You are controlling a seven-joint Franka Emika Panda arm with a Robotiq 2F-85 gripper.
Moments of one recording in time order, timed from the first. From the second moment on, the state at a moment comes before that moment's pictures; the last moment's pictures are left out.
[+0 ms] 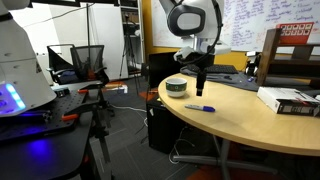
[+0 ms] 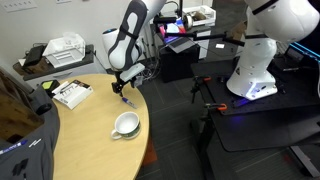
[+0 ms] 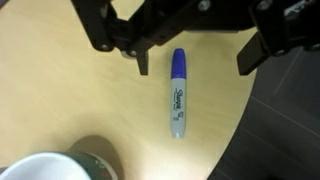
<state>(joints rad) -0.11 0.70 -0.07 -1.91 0.27 2.62 0.30</state>
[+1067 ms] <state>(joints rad) -0.10 0.89 -0.06 -1.76 0.28 2.62 0.30</state>
